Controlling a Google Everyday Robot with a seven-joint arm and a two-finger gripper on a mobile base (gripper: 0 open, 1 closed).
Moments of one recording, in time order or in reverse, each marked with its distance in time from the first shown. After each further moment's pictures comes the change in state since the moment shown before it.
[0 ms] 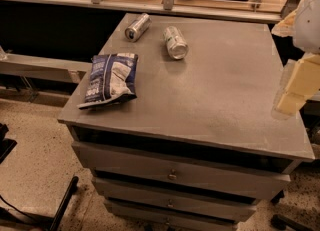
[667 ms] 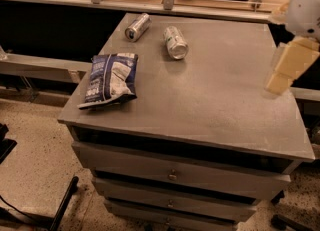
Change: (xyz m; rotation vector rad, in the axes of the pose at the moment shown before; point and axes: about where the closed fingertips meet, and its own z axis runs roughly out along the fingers) arm -0.007 -0.037 0.006 0.036 -0.040 0.035
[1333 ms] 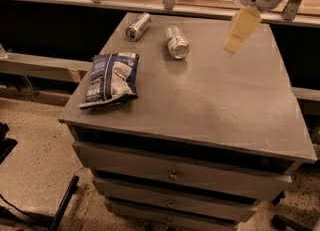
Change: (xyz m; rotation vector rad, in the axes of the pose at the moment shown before) arm -0.050 -0.106 0.064 -0.042 -0.059 0.080
